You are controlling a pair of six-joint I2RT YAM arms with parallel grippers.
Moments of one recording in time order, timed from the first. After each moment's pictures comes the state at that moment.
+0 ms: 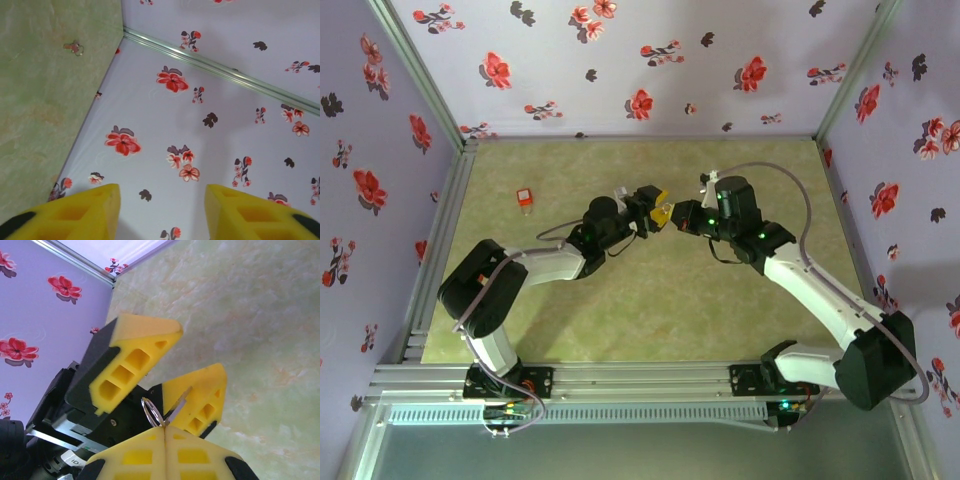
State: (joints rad) left arm -0.76 1.74 0.91 0.77 0.18 -1.91; right arm 0.54 1.22 0.97 -0.27 -0.32 0.75
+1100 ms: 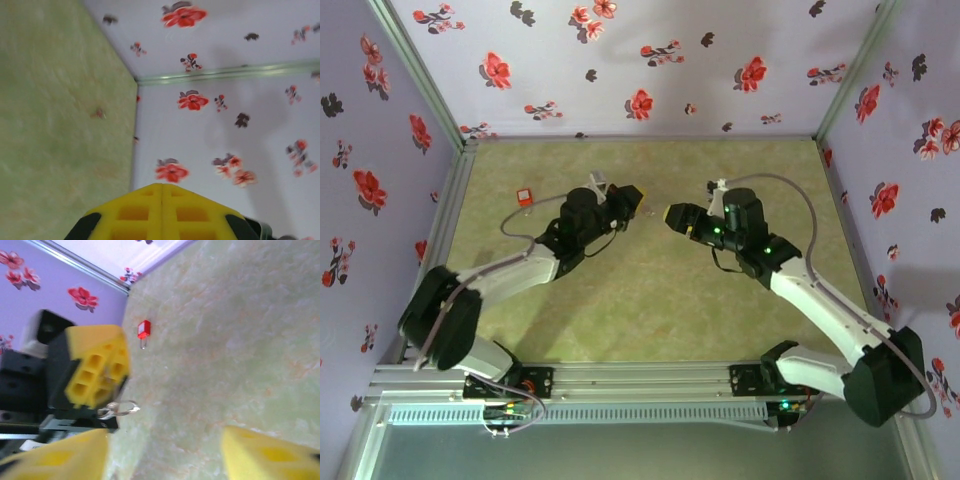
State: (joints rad) left arm -0.72 1.45 0.90 0.43 0.09 -1.34; right arm 0.54 1.10 0.83 -0.13 -0.33 0.87
